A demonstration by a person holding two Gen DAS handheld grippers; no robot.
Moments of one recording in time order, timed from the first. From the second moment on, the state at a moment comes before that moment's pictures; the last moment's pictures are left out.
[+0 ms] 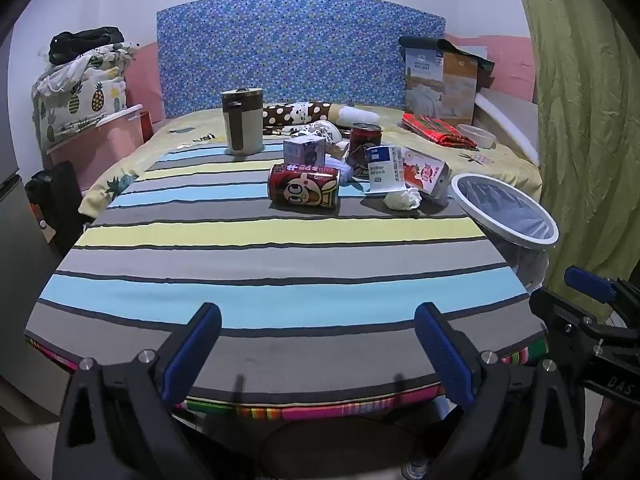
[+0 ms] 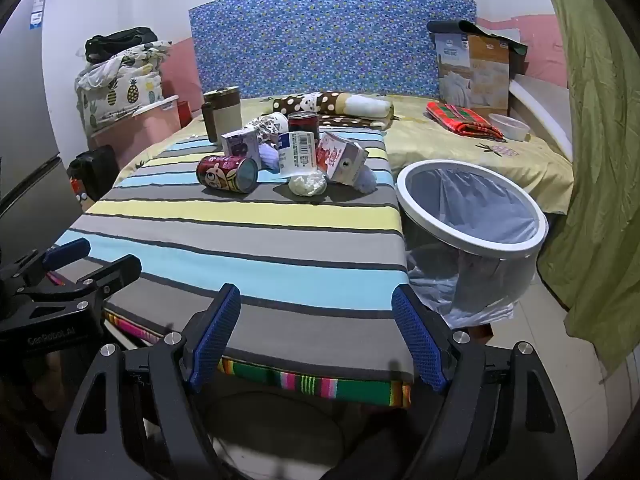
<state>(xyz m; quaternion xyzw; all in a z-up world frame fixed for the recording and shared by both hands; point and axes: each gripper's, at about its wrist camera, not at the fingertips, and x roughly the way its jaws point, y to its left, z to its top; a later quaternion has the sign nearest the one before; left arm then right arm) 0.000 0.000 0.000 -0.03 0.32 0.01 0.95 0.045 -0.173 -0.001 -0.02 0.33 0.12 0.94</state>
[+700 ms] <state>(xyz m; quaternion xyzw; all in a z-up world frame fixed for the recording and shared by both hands) -0.002 -0.003 -0.002 -0.02 0.32 0.01 0.95 0.045 -0.173 -0.002 -0.02 0.33 0.11 0.94</state>
